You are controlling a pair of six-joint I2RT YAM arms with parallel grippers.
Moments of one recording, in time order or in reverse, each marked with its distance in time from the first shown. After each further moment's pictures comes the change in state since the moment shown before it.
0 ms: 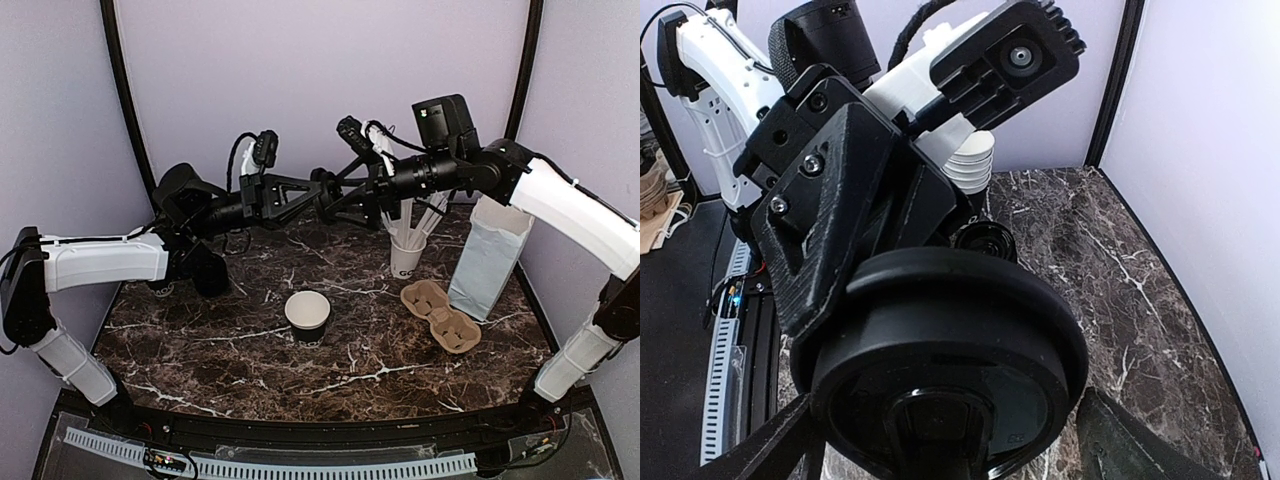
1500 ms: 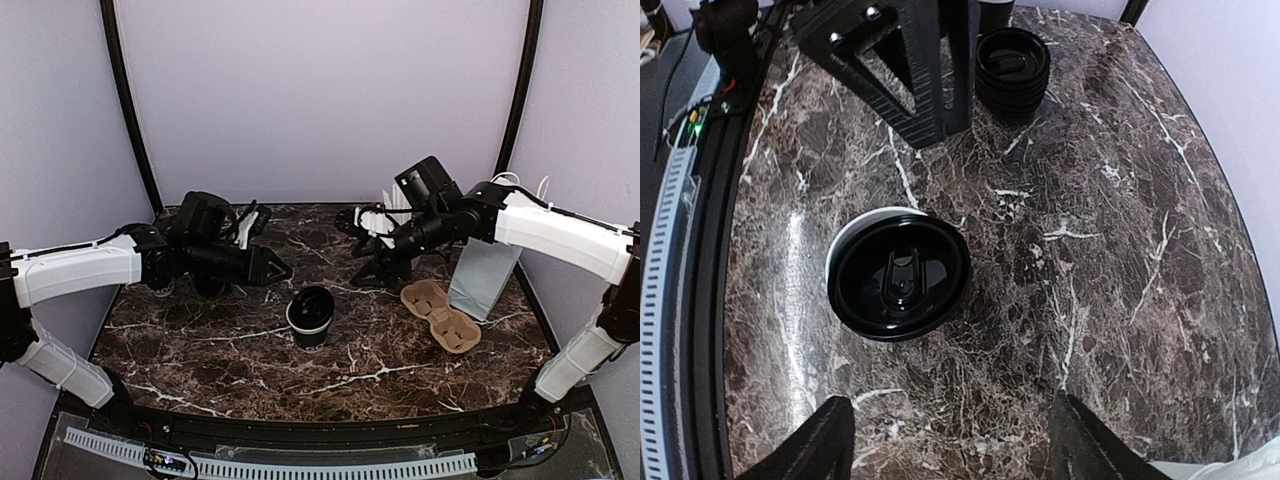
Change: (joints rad) left arm 0.019 -0.148 -0.044 -1.129 -0.422 0.619; right arm -0.012 -0.027 -0.298 -0.084 0.114 -0.243
